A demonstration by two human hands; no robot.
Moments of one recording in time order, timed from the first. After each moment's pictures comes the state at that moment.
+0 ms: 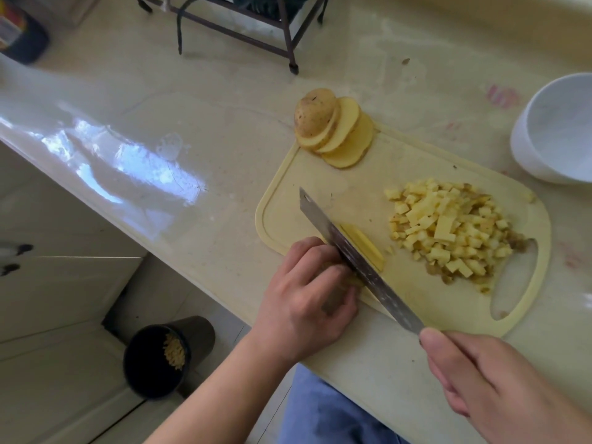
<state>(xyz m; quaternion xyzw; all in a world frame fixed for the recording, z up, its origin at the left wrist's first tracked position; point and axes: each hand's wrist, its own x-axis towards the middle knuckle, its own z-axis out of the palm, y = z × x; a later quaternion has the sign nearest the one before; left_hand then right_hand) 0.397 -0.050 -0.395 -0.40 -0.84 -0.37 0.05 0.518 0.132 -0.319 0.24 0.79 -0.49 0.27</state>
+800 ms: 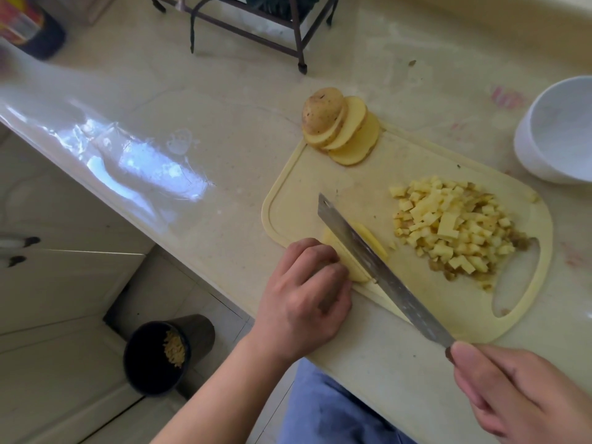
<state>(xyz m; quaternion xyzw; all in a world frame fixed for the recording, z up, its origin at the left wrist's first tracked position) 0.403 -0.059 -0.395 -0.39 -0.85 -0.36 0.07 0.532 0.134 -0.309 0.27 0.78 -0.49 0.27</state>
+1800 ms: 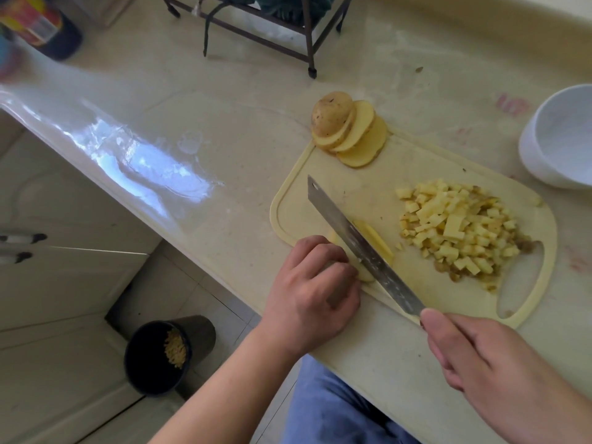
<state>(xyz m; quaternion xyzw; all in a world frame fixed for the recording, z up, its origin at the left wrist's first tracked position) 0.402 -0.057 -0.396 -0.38 -0.84 -0.37 0.07 0.511 0.126 -0.309 0.25 0.82 -0.45 0.25</state>
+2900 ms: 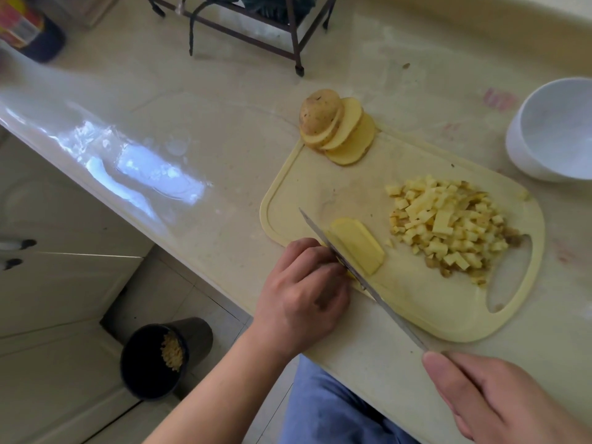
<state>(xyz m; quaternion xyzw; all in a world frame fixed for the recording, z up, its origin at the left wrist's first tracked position) 0.403 -0.059 -0.401 -0.39 -0.83 -0.38 0.08 0.535 0.123 -0.301 0.25 0.81 -0.44 0.29</state>
